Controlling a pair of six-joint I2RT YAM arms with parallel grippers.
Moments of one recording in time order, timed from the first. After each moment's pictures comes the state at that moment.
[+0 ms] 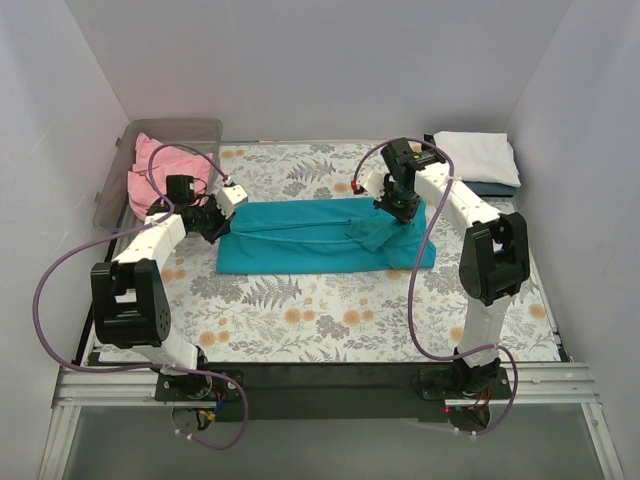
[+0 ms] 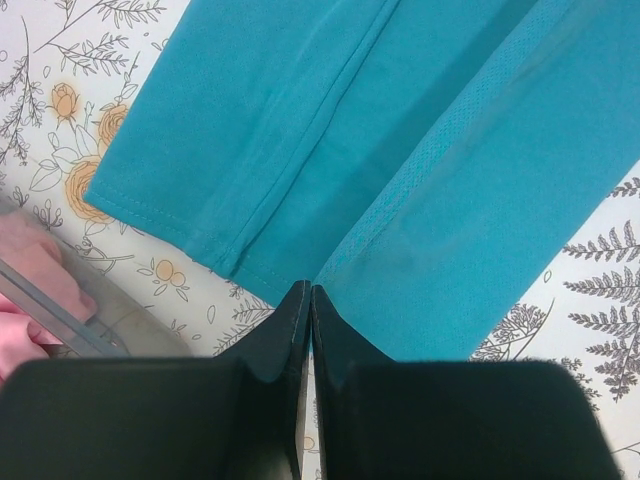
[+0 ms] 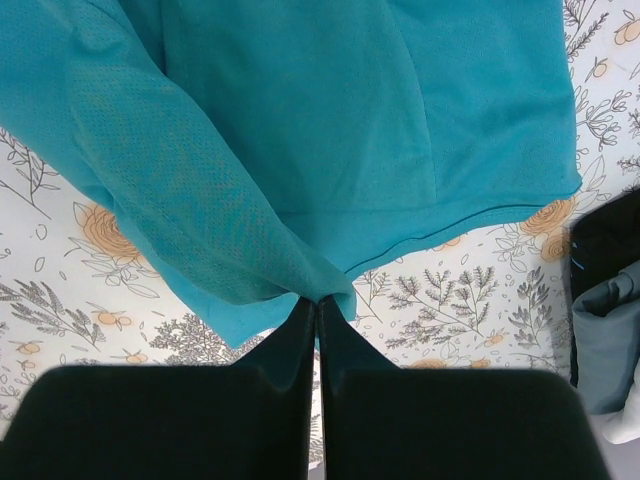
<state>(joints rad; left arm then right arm) 0.05 1.57 1.05 -0.46 0.54 0.87 0.40 1.91 1.66 -1.05 -0.03 -0.78</state>
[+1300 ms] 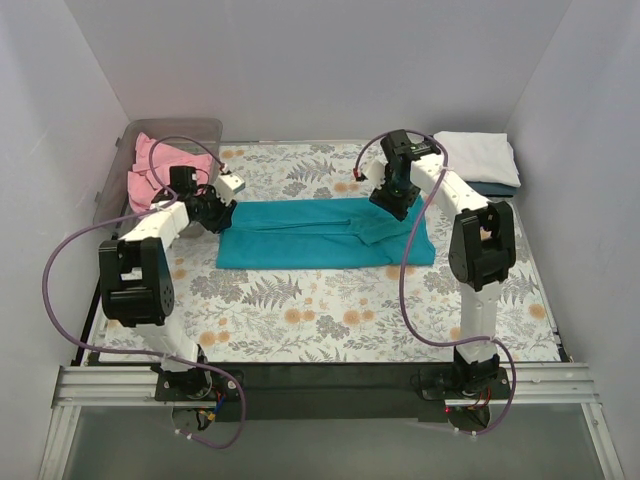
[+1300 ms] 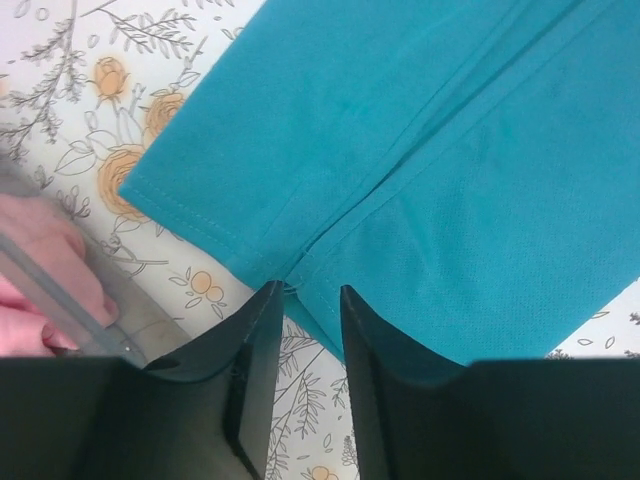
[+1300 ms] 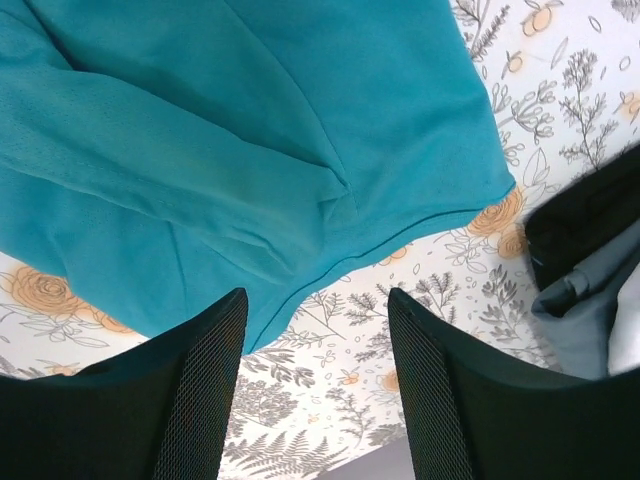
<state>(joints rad) 0.05 1.73 1.16 -0.40 0.48 0.74 0.36 2.07 1.81 -1.03 0.03 -0.73</state>
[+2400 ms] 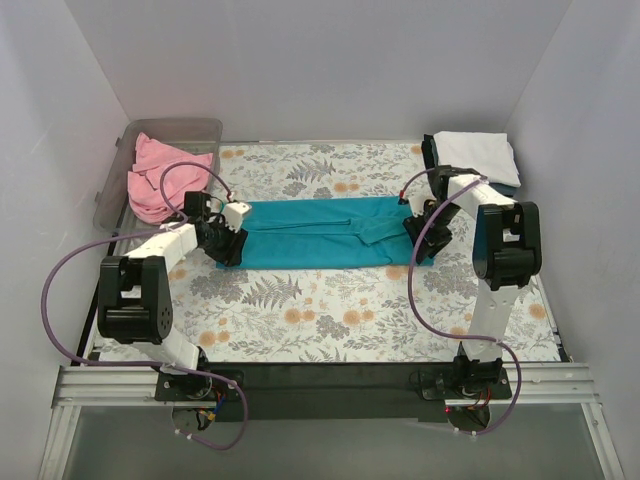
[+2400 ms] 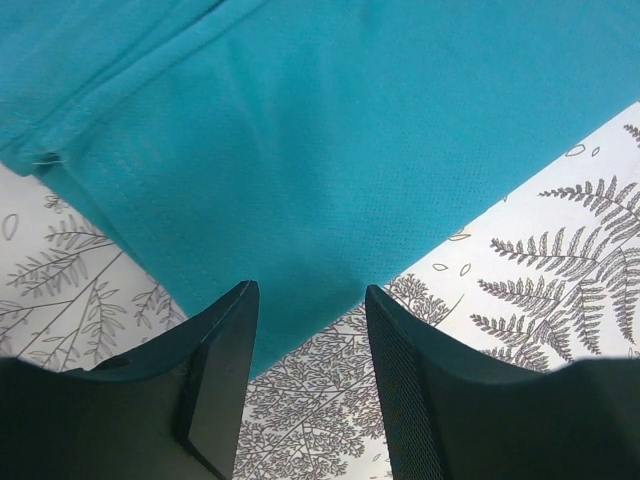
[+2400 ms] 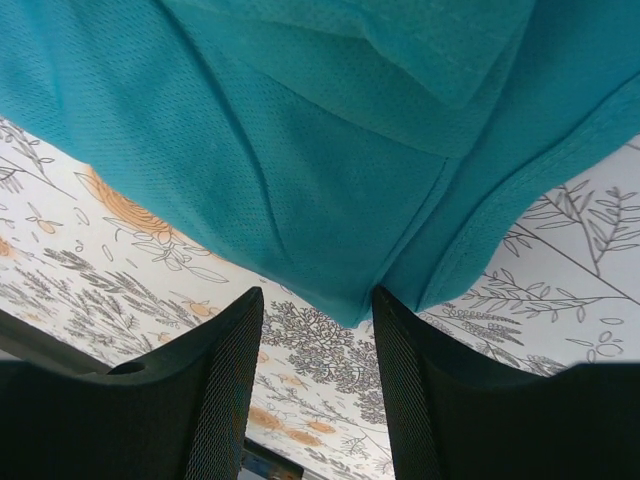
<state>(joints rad) -0.02 1.60 0.94 -0.47 0.38 0.52 0.11 2.00 1.47 -1.08 -0.30 -0.48</state>
